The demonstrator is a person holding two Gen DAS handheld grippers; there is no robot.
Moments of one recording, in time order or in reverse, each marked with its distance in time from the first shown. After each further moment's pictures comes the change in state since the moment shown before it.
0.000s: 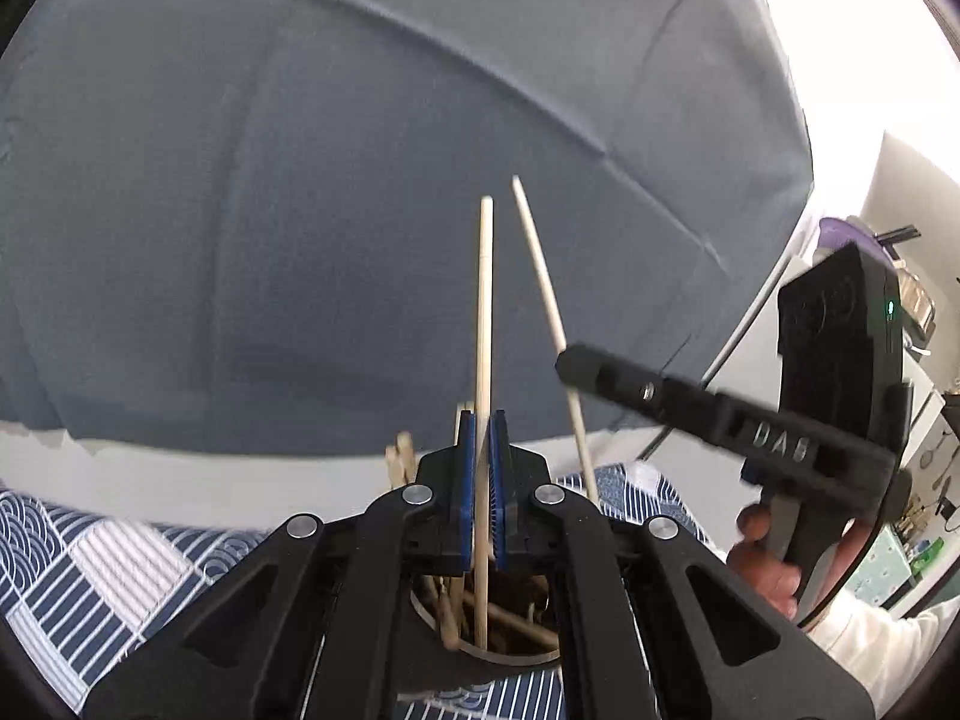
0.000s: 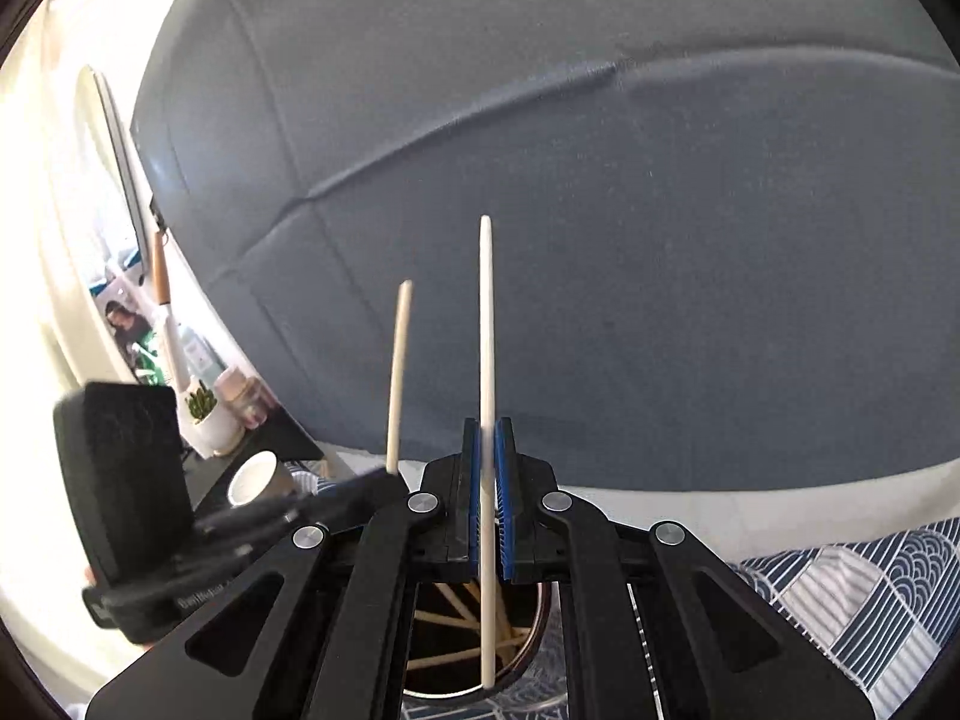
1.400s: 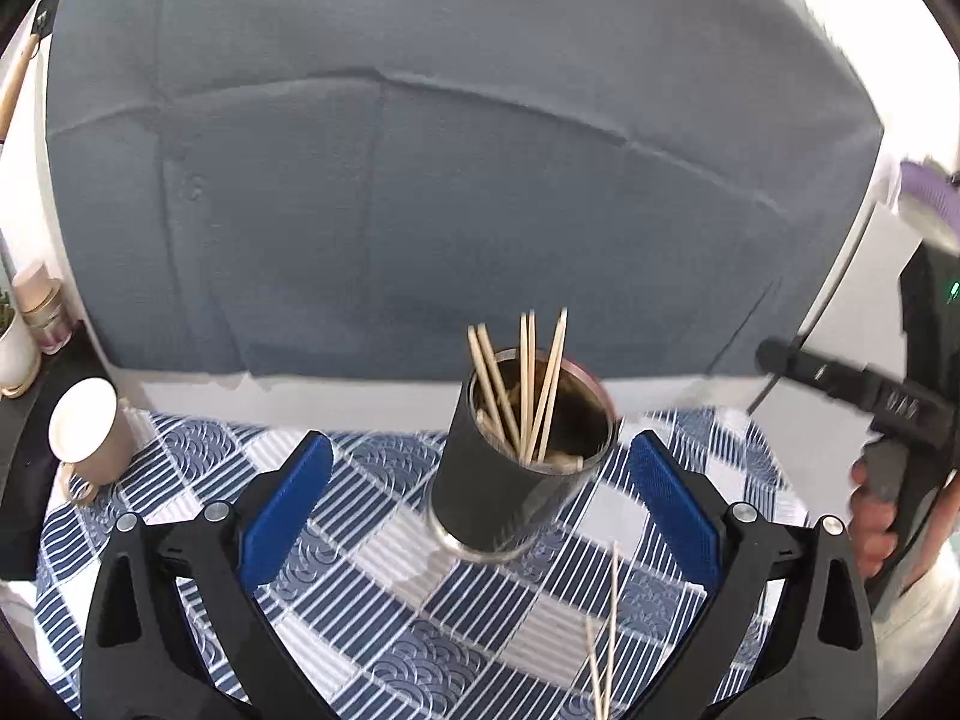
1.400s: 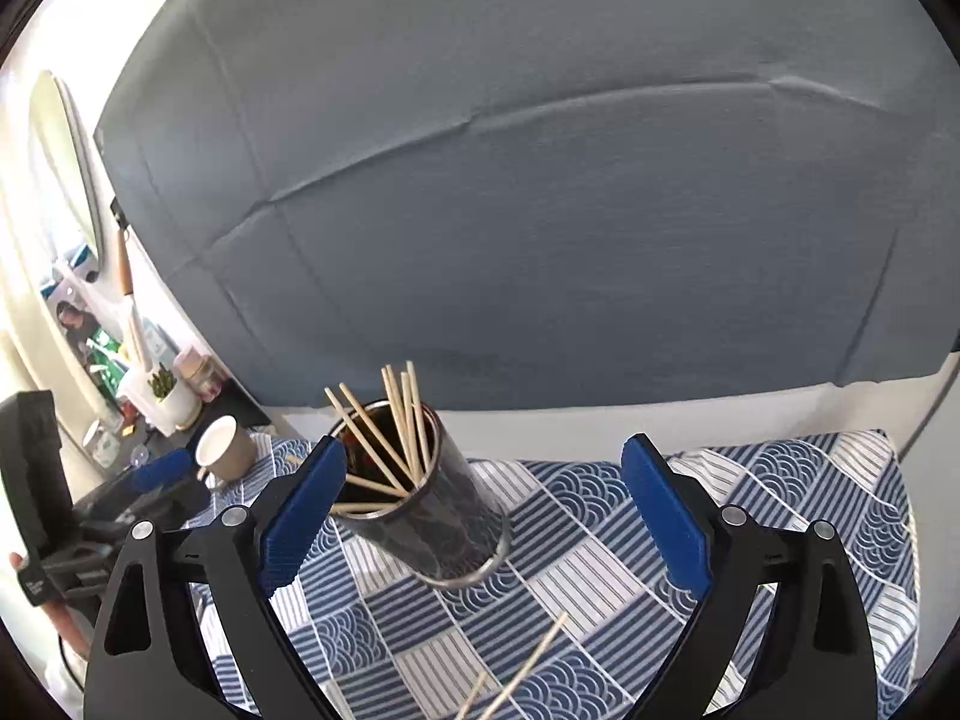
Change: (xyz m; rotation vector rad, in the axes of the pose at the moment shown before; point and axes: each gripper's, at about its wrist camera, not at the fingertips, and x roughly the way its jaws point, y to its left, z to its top) left arm -0.095 -0.049 -0.019 0.042 0.097 0.393; right arm -0.124 -0.019 -0.023 0.053 0.063 -0.213
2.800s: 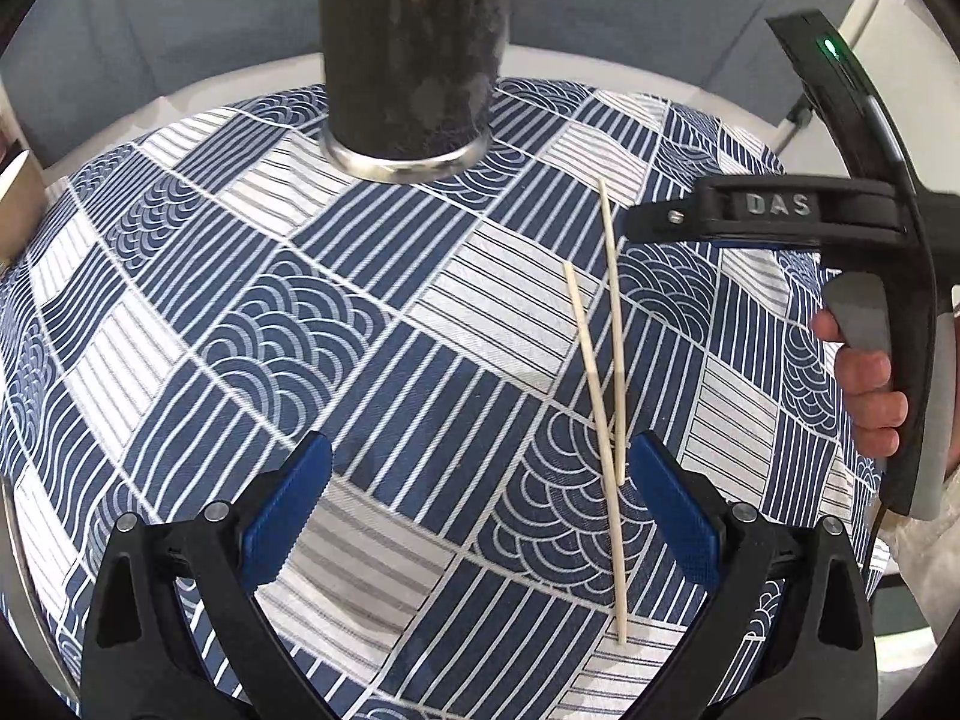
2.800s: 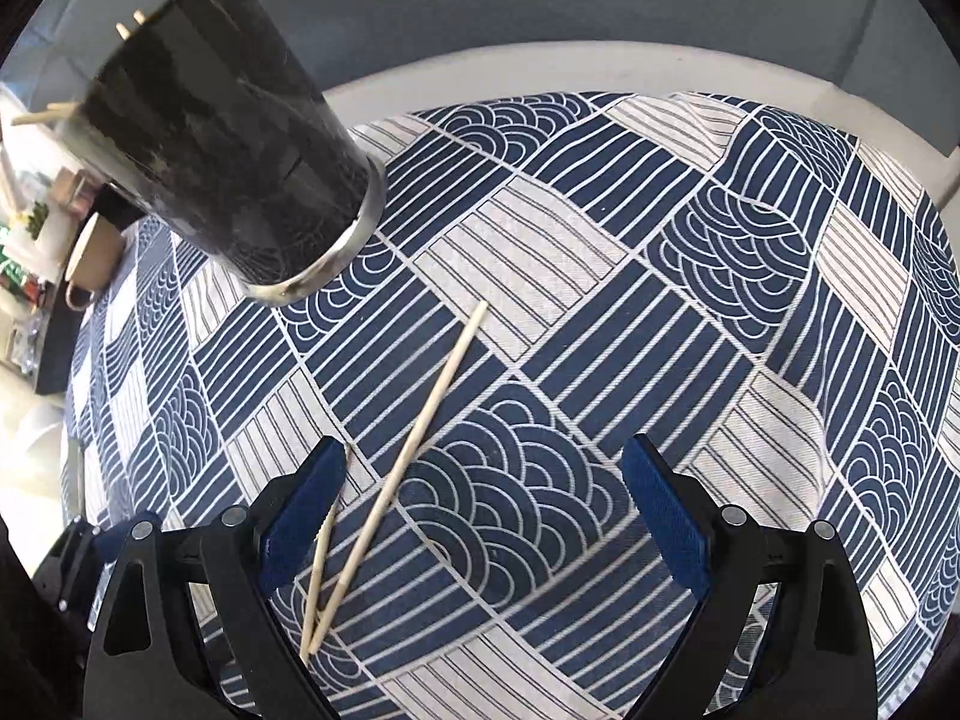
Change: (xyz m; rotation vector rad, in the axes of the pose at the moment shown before) left arm 0.064 -0.049 -0.187 0.088 0.455 -0.011; right arm 0.111 -0.041 -0.174 0.070 0.509 -0.169
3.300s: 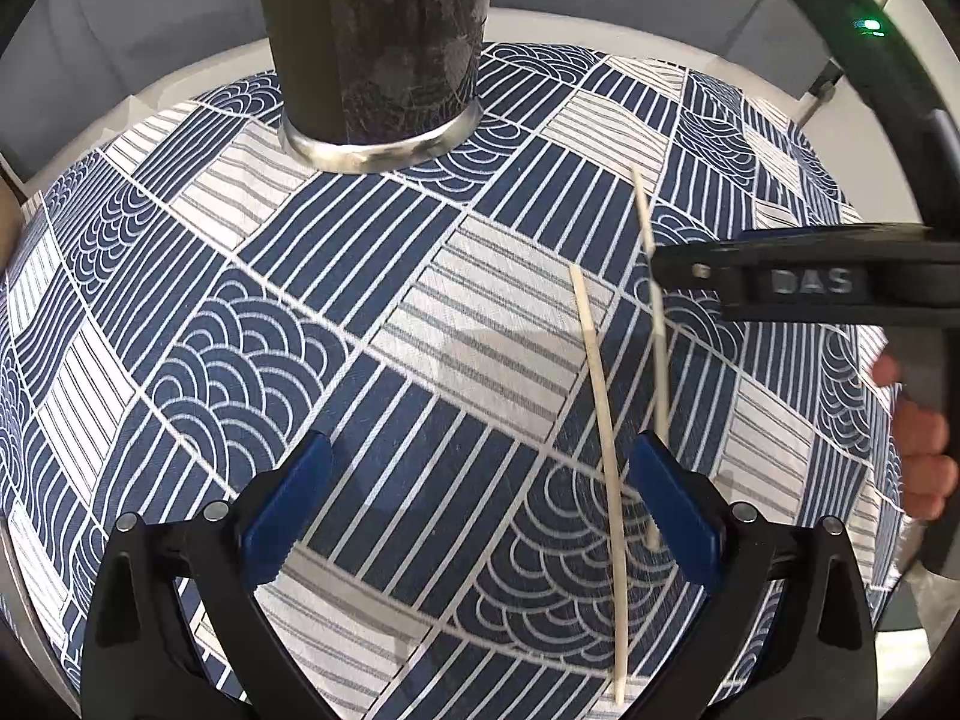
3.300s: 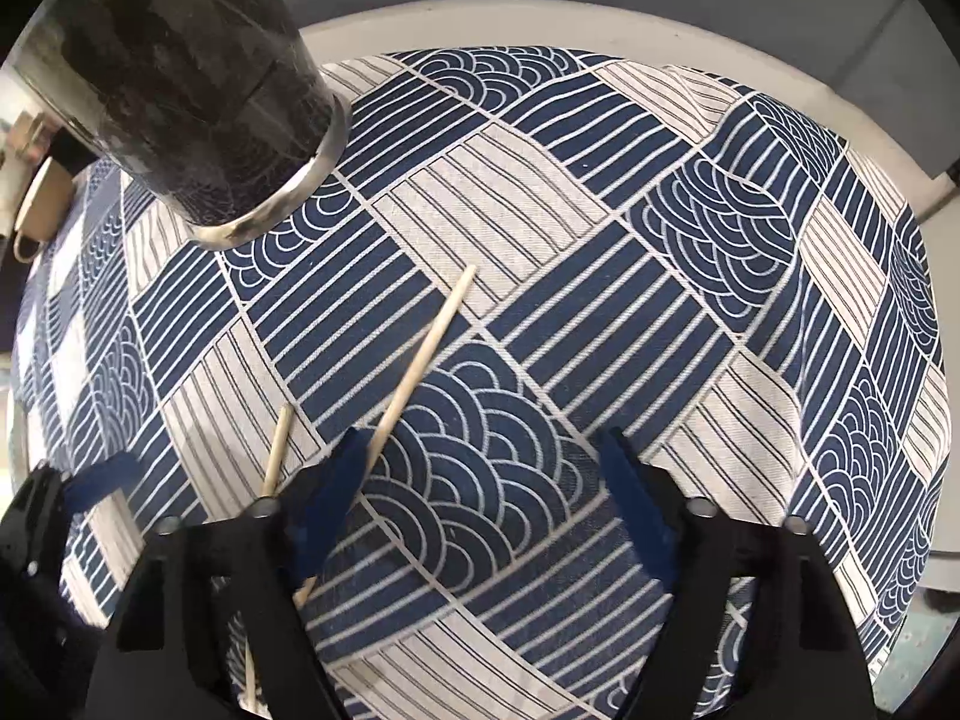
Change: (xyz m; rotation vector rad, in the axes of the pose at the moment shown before) left arm 0.035 -0.014 0.021 0.009 0.065 0.051; right arm 0.014 0.005 -0.003 -0.059 0.096 -0.121
